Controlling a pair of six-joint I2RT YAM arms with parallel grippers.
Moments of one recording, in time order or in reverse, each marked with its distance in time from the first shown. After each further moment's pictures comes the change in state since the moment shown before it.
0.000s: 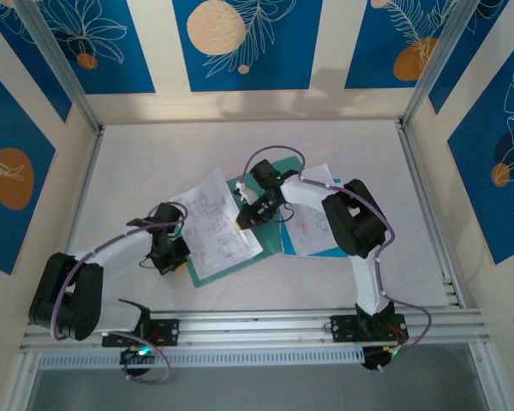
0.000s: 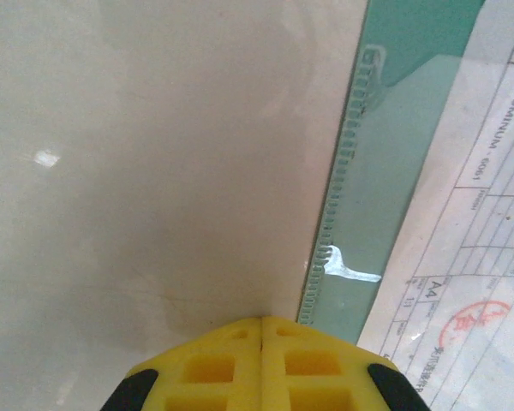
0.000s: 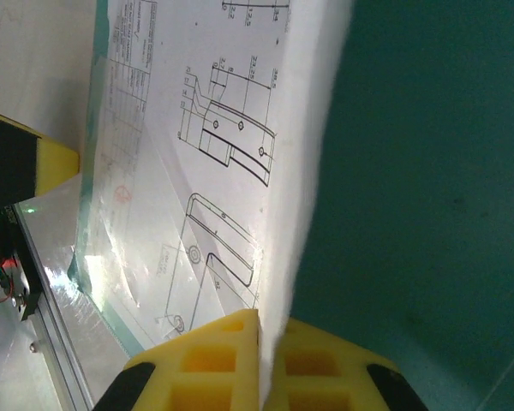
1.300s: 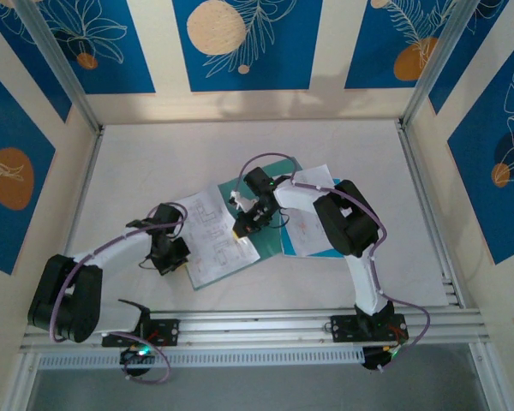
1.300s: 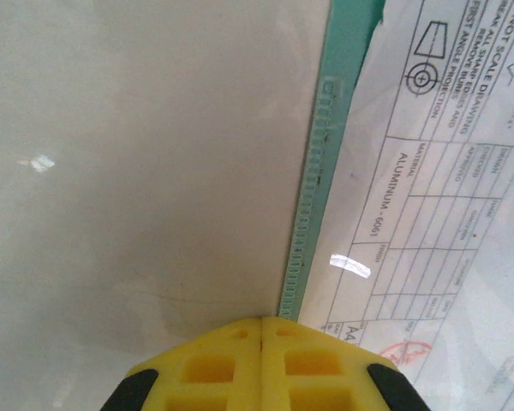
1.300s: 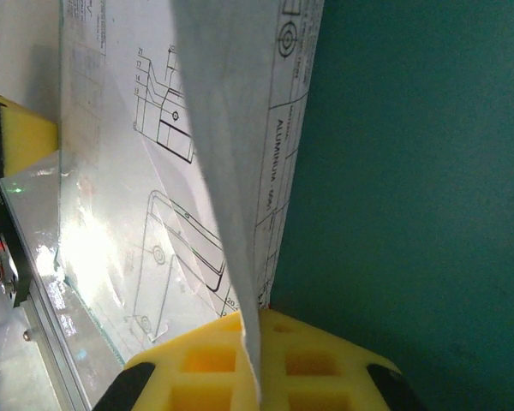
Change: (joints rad) left arm 0.000 -0.013 -0.010 0.012 0.000 0.000; right arm 0.041 0.043 -0.002 -0.011 -0.006 0.002
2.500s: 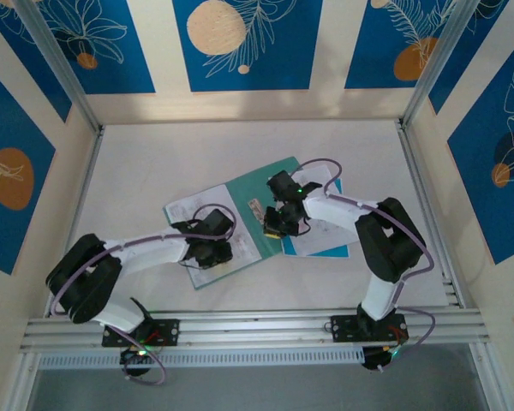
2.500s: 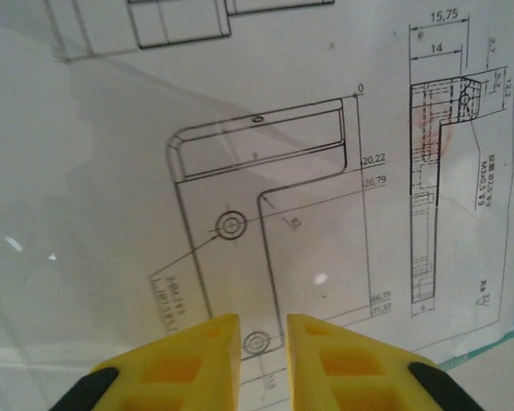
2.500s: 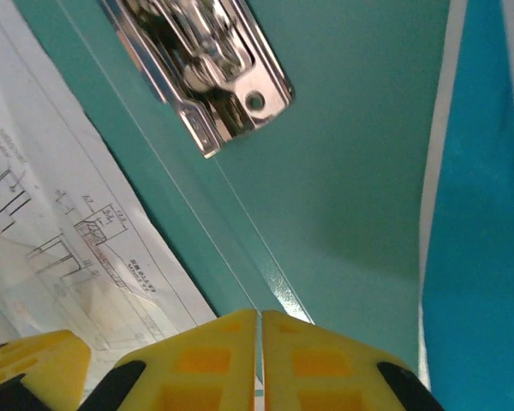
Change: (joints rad) left arm -0.473 0.144 0.150 0.201 -0.105 -0.192; right arm -0.040 -0.360 -0.301 -0.027 0.415 0.755
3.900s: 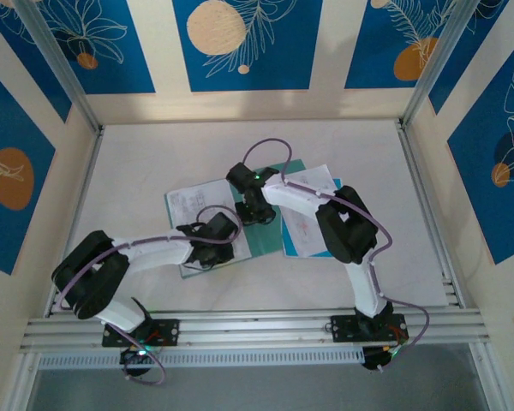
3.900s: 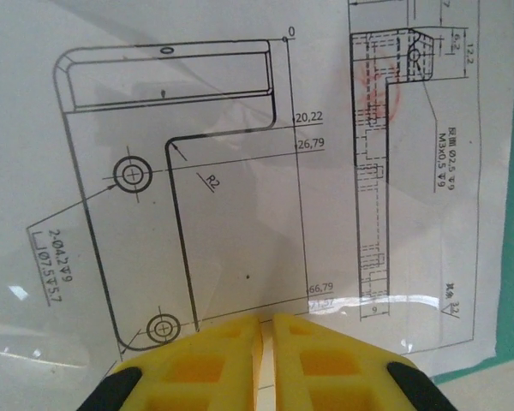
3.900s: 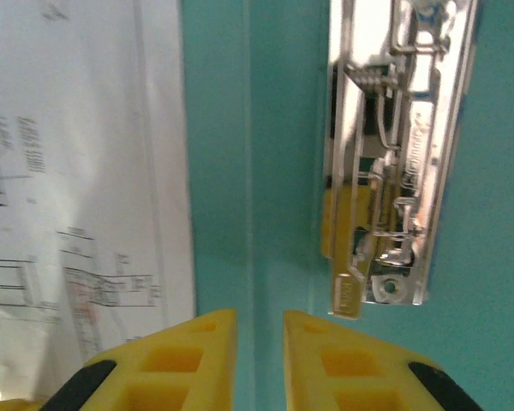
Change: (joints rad) left arm -0.009 0.031 -0.021 0.058 -0.107 0.083; right arm 0.141 0.330 0.492 -0.264 0.268 -0.337
